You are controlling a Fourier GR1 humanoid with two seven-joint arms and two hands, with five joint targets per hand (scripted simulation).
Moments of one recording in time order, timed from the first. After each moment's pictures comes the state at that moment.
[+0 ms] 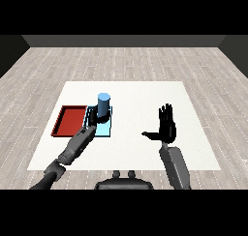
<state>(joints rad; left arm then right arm) -0.63 0.25 -0.47 -0.82 0.57 0.48 -0.47 -0.11 -0.08 0.16 -1.69 -0.41 -0.23 -0.29</state>
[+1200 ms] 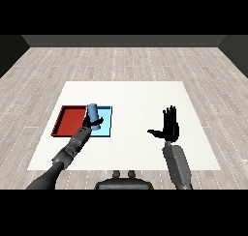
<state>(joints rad) -0.84 0.17 -0.46 -0.08 0.42 0.53 -0.03 -0.12 -0.09 0.05 -1.54 -0.46 -0.15 -0.33</state>
